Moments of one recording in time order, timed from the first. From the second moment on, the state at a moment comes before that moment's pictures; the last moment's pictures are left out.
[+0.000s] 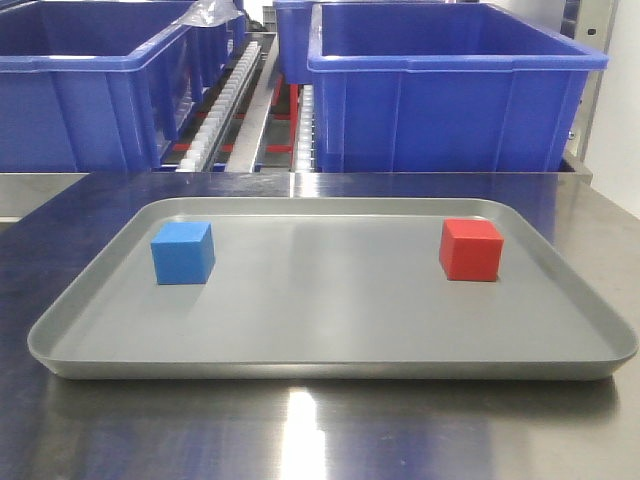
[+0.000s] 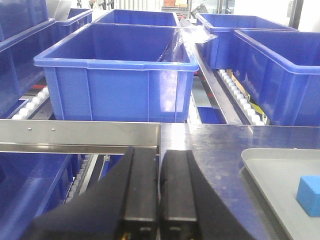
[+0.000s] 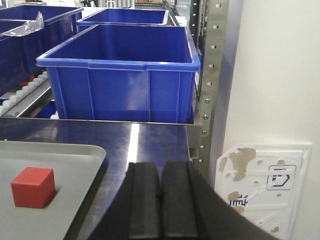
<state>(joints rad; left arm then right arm) -0.05 0.00 0.01 0.00 0.03 -0.04 0.05 -0.01 0.03 0.04 -0.01 0.02</state>
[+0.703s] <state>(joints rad) -0.05 0.00 0.01 0.00 0.03 -0.04 0.05 0.14 -0.28 0.04 0.48 -0.01</state>
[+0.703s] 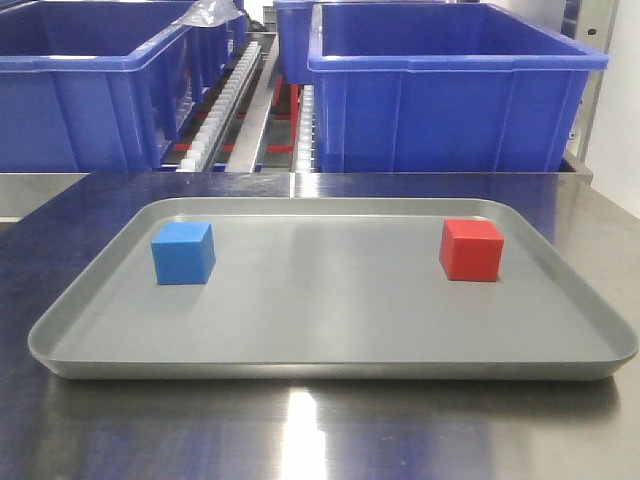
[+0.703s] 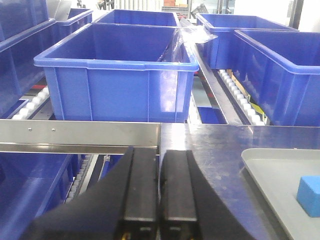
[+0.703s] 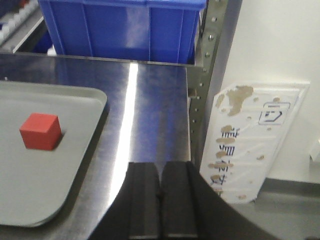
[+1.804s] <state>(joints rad) -0.05 0.00 0.01 0.00 0.03 -0.04 0.27 1.28 -0.95 0.04 0.73 0.15</state>
